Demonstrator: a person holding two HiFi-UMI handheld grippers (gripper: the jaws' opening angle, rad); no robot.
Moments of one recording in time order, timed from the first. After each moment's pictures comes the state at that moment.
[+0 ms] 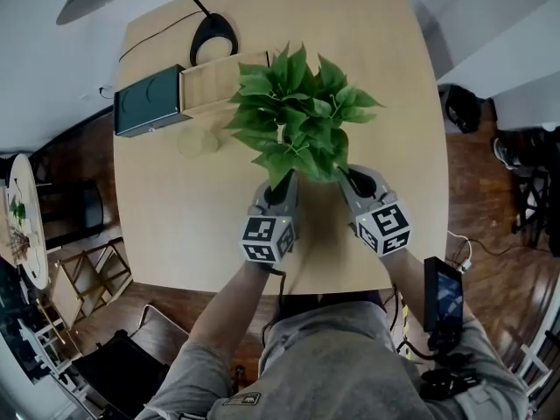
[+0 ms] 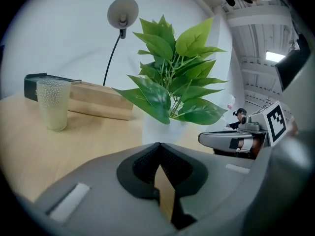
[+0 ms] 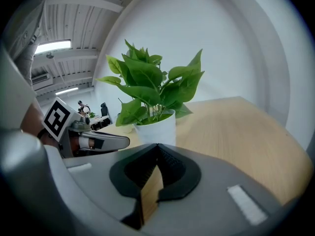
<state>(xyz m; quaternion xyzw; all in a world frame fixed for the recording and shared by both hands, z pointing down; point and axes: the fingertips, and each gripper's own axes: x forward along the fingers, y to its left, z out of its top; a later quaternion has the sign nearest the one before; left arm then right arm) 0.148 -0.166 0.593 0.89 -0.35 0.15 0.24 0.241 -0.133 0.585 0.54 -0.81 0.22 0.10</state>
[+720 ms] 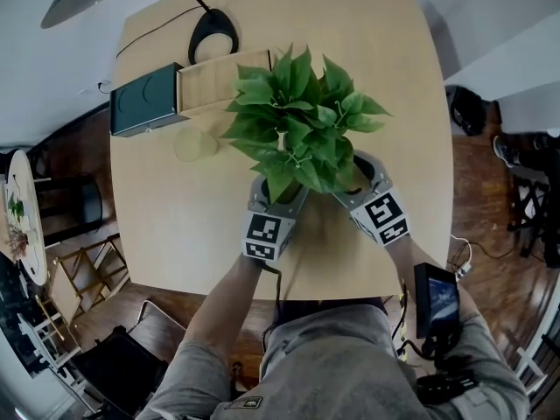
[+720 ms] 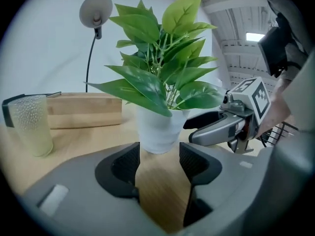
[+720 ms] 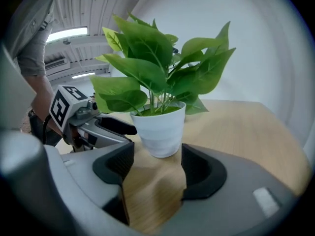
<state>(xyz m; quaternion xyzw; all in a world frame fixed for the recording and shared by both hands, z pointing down) 0.161 -0.177 0.609 0.92 -0.29 0.20 0.14 0.225 -0.161 0.606 0.46 -0.85 0.18 0.18</state>
